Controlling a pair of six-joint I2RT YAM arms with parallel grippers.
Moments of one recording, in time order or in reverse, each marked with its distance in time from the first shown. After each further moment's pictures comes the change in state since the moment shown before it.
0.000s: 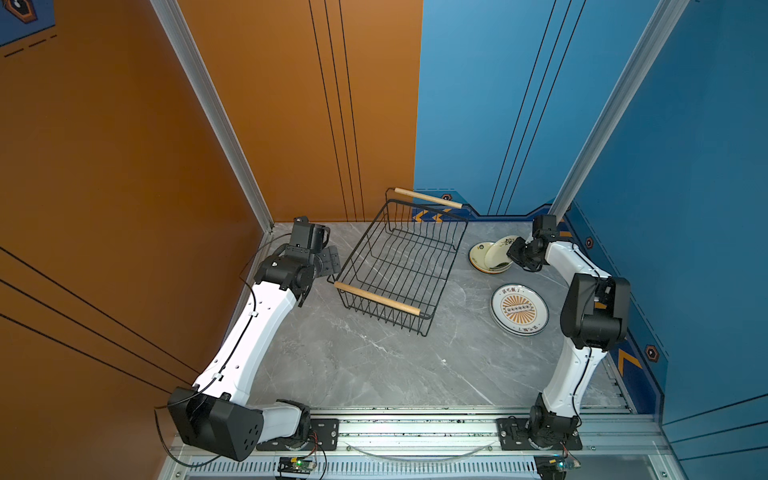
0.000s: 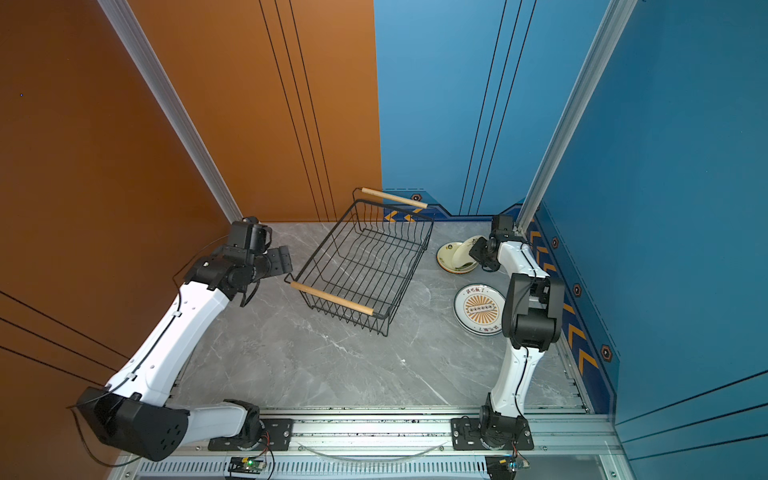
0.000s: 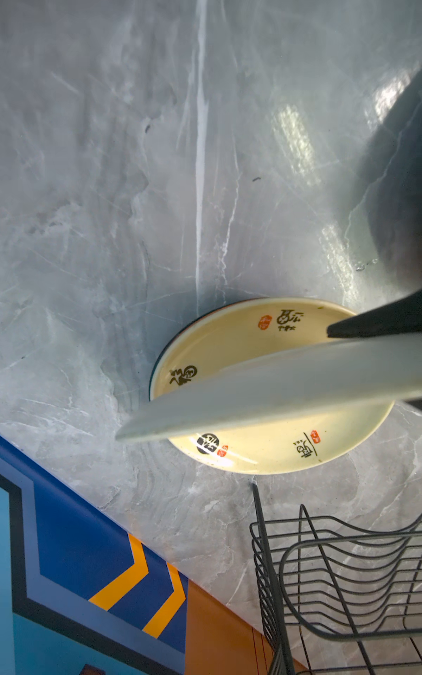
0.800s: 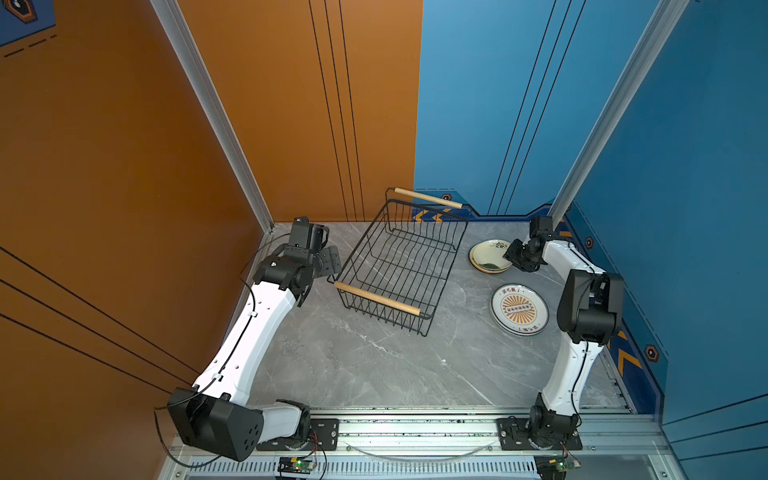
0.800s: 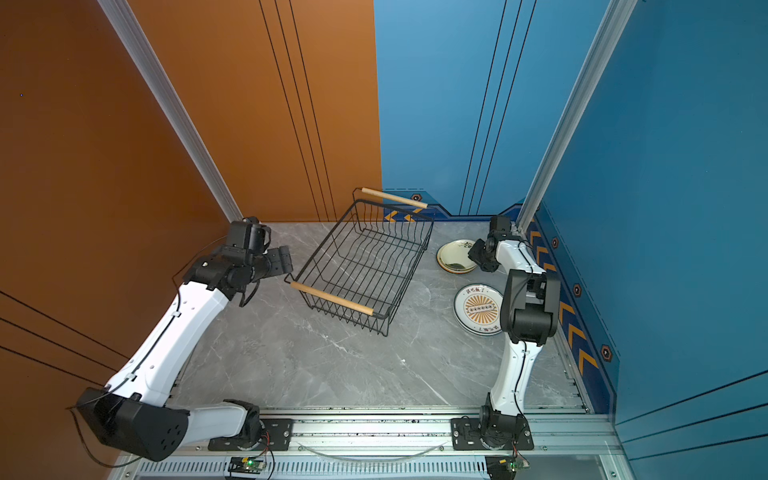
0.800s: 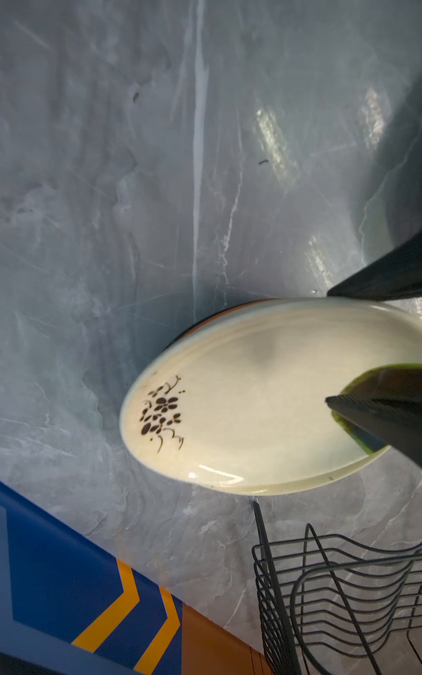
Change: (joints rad) left arm 0.006 -0.002 0.000 0.001 0.030 0.000; right arm 0.001 0.068 0.041 -0.037 -0.008 -0.001
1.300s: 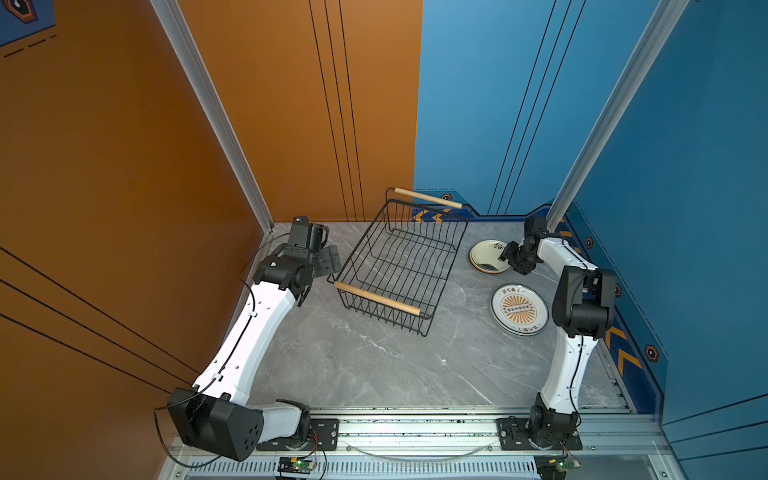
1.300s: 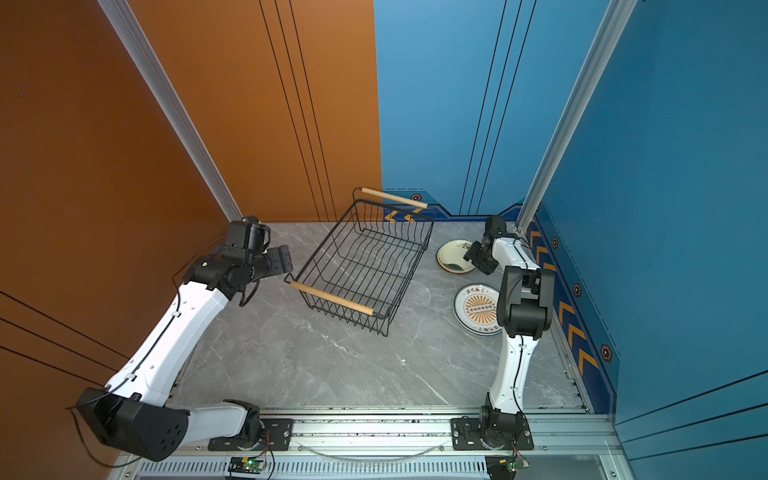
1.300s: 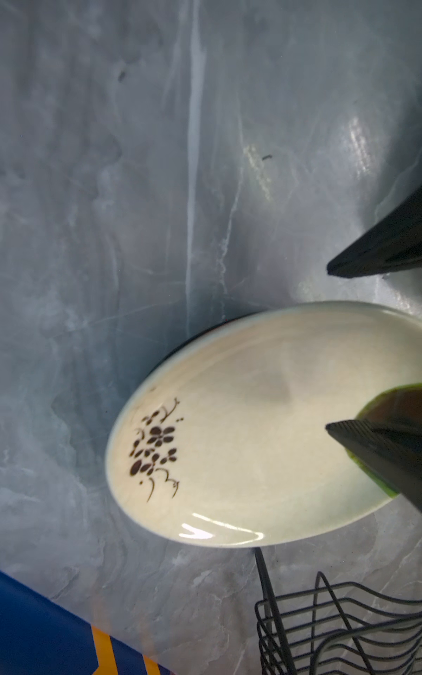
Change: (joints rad) left arm 0.005 0.000 0.000 0.007 0.004 0.000; right arm 0.026 0.079 0.109 -0.095 0.050 -0.037
